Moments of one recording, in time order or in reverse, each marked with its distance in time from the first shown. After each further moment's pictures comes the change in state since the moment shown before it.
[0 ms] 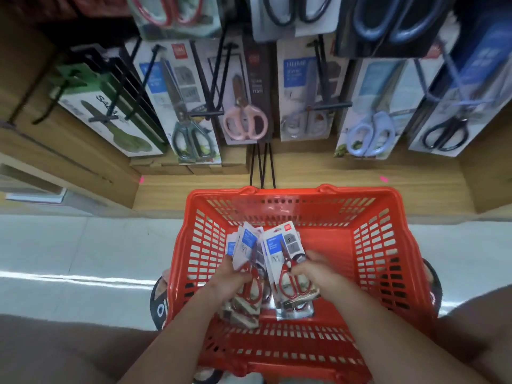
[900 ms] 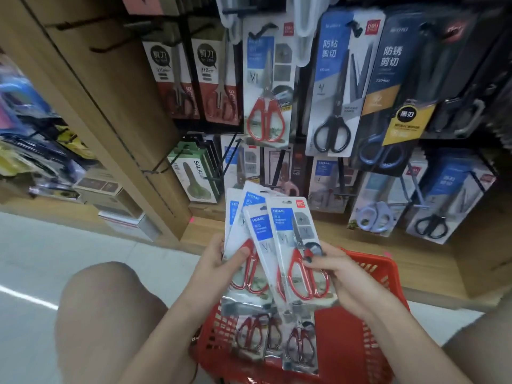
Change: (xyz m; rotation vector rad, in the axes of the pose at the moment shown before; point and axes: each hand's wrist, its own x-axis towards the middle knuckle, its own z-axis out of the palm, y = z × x) left_hand -0.179 0.079 -0.085 -0.557 0.265 0.574; right_hand -0.194 -0.131 -0.026 0.310 -0.508 -0.553
